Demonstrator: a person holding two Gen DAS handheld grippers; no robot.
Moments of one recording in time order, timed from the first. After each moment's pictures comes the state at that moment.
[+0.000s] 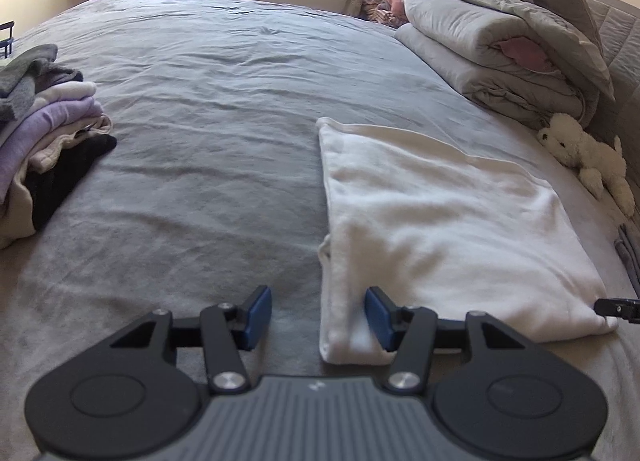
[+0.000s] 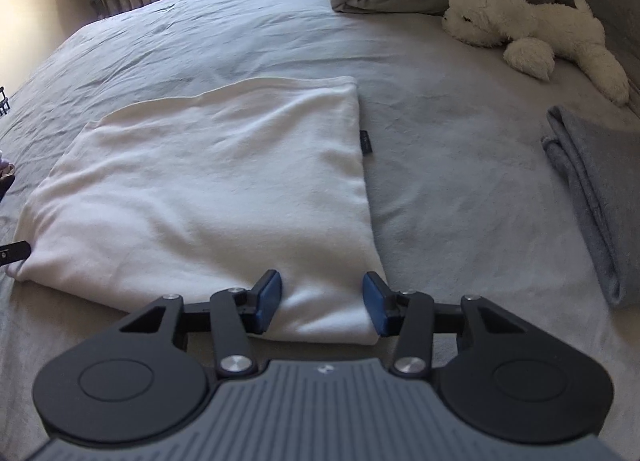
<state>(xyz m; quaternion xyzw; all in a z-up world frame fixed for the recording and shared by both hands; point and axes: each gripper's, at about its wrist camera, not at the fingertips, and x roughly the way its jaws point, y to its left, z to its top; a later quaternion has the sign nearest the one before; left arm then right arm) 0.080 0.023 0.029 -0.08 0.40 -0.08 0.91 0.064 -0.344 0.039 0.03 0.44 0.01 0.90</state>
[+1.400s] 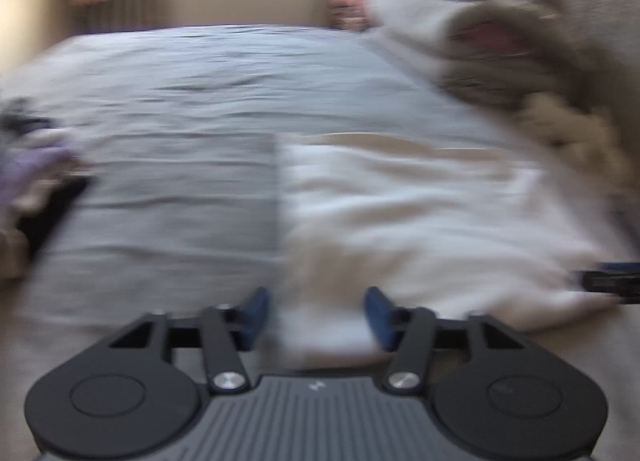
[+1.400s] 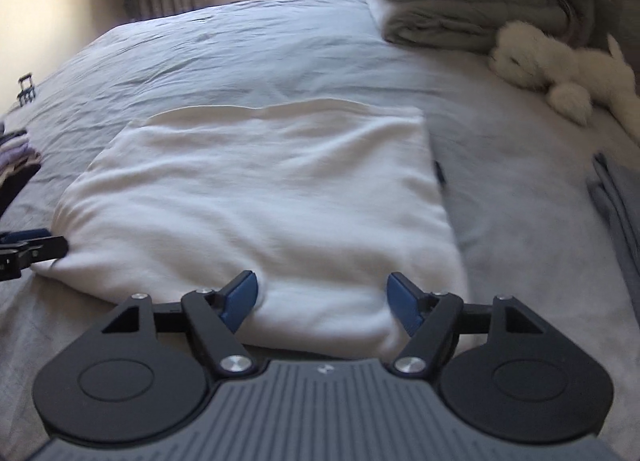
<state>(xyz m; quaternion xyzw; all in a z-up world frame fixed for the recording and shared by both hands) 0.075 0.006 0.031 -0.01 0.37 -0.06 0.93 0.064 -0.303 0.037 0.01 0.40 0.04 0.91</state>
